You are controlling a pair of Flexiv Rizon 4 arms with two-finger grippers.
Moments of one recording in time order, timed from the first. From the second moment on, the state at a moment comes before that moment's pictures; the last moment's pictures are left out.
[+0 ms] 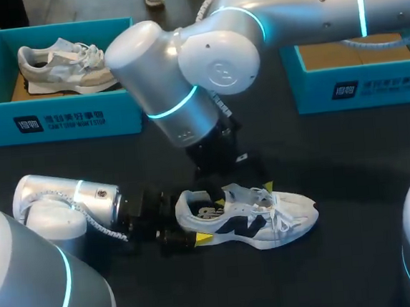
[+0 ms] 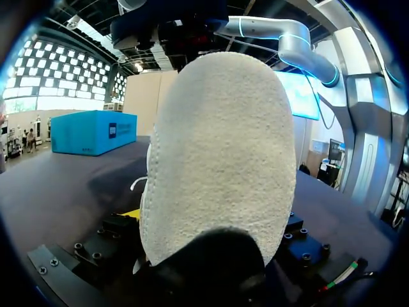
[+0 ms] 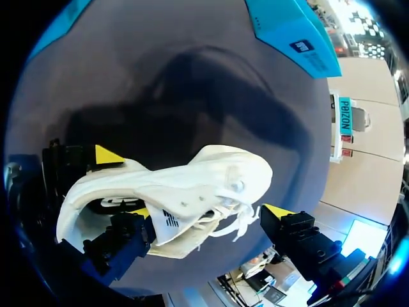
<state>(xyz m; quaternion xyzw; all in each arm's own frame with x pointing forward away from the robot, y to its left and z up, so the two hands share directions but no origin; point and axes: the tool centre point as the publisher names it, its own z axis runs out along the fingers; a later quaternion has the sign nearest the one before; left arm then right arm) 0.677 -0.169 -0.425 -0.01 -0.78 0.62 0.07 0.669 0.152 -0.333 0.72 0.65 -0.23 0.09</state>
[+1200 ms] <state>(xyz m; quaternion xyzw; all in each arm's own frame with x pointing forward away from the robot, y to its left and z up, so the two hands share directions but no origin) 0.677 -0.169 -0.425 -0.01 -0.78 0.62 0.07 0.661 0.142 -0.325 0.73 0.66 -0.17 0.00</state>
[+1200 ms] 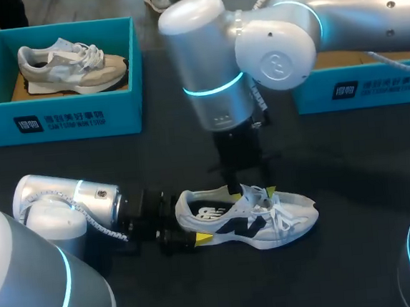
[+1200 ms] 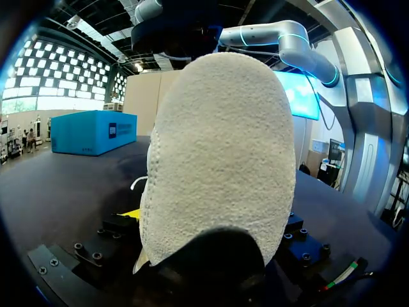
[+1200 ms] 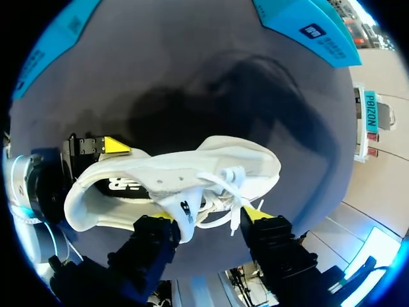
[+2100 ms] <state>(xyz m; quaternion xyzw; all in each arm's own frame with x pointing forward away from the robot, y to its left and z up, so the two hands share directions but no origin) 0.677 -0.169 -0.425 -0.01 -0.78 0.62 0.07 0.665 0.104 -0.312 0.68 0.72 -0.13 -0.07</state>
